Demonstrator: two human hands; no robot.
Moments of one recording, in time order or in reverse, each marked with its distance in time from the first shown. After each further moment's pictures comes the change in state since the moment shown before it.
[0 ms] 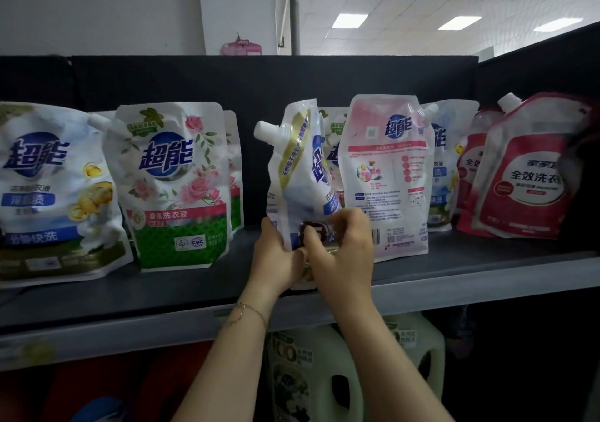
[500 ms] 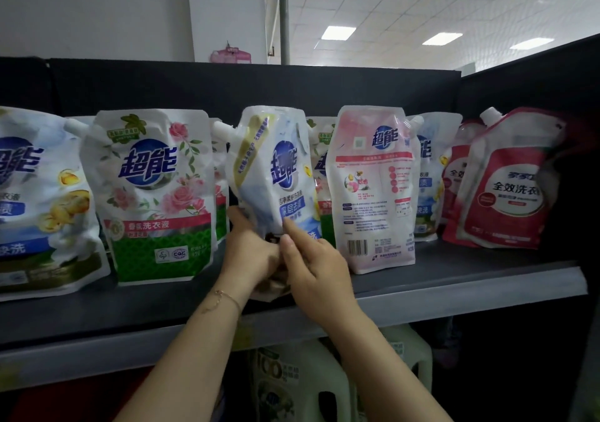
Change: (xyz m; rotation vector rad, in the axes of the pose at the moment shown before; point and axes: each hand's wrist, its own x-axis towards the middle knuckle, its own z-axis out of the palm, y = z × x) left_hand 0.022 0.009 -0.012 -0.015 0.105 -0.013; right_hand -0.001 -0.006 -0.005 -0.112 -0.415 -0.054
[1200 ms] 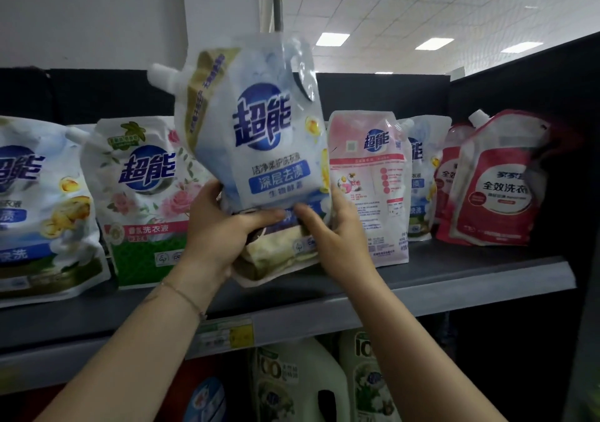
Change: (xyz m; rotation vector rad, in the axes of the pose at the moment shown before) left_hand -0.010 0.042 -0.043 -0.359 0.021 0.209; right_hand 0.036 0.004 -0.030 0.347 0.091 0.093
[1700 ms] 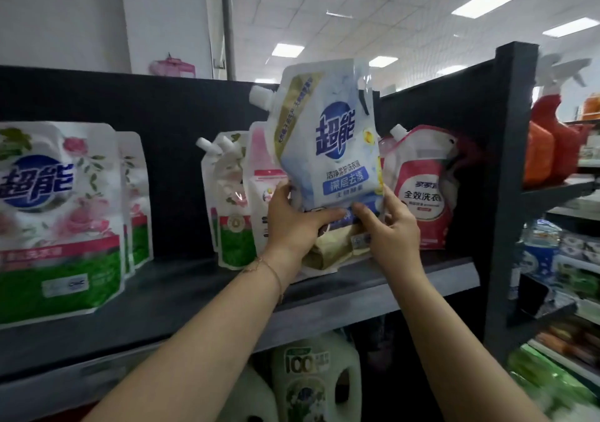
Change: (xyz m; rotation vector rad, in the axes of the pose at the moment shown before) left_hand -0.013 -0.011 0.186 -0.177 -0.233 -0.076; right_hand 0.014 0.035 -0.161 -0.178 0.379 0.038
